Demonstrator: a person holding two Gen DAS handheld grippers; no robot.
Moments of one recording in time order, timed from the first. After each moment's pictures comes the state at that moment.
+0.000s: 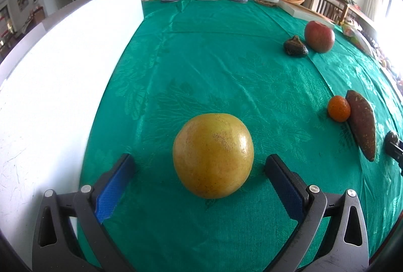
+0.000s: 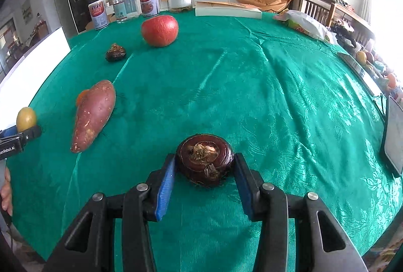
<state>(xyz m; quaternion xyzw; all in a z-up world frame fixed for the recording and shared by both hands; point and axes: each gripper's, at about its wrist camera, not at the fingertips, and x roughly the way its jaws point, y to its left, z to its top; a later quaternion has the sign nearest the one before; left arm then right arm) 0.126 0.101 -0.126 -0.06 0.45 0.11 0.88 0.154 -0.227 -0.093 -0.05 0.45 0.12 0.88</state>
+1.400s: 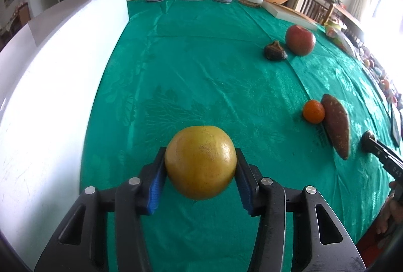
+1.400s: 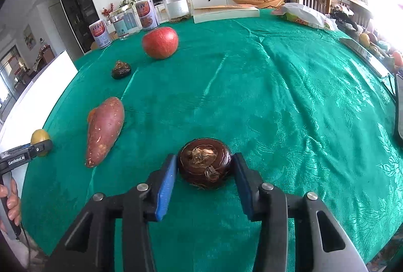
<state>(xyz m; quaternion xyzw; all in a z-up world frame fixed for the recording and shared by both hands) 0.121 0.102 -0.104 -0.10 0.46 0.06 0.88 0.149 -0.244 -0.090 0.04 0.44 0.13 0.89</state>
